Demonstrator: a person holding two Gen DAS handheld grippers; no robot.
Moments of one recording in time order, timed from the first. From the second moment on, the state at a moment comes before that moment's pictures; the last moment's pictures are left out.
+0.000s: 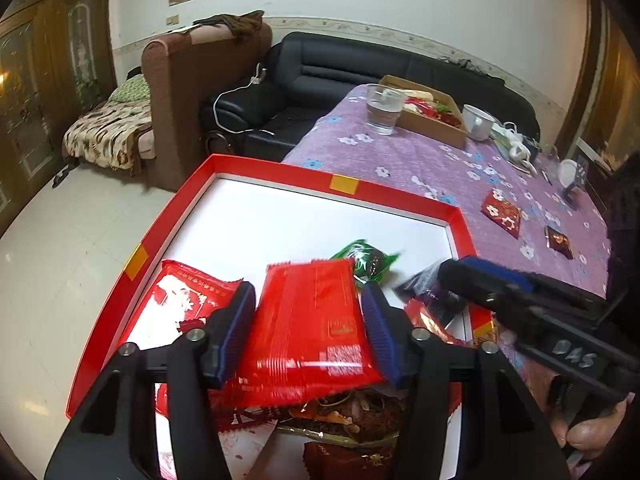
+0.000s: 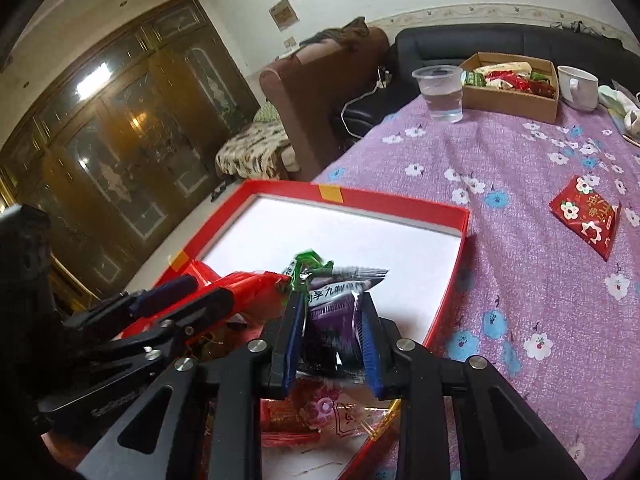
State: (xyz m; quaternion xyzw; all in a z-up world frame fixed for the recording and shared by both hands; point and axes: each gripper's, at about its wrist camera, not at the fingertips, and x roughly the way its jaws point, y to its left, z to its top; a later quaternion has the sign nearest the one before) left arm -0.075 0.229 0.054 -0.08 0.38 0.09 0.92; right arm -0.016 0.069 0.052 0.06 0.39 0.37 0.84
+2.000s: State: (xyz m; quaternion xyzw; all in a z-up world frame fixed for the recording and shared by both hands) left arm -0.001 0.045 0.080 0.10 0.39 0.02 0.91; right arm 0.110 -0.227 0.007 0.30 0.54 0.30 0.73
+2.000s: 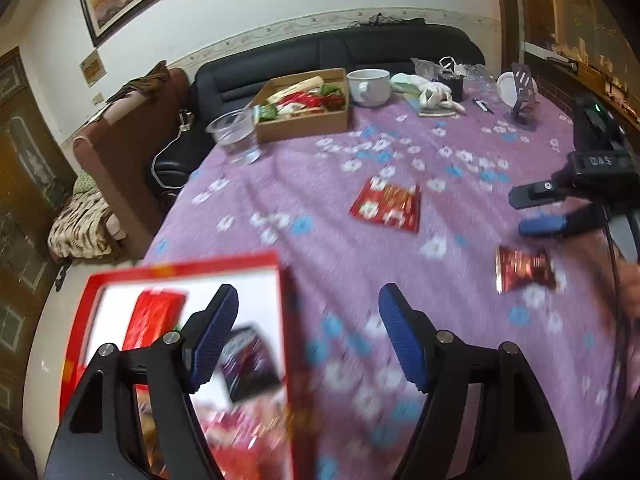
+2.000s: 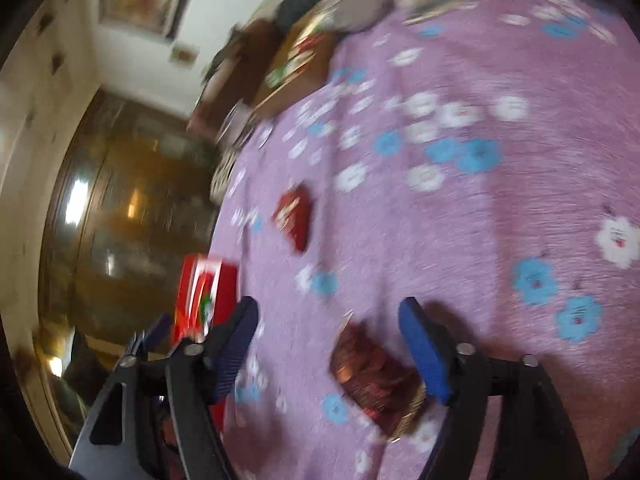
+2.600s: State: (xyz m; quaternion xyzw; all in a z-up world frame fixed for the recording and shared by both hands) left arm 0.177 0.029 0.020 0.02 0.48 0.01 0.88; right arm 0.124 -0.235 0.005 0.33 0.54 0.32 0.70
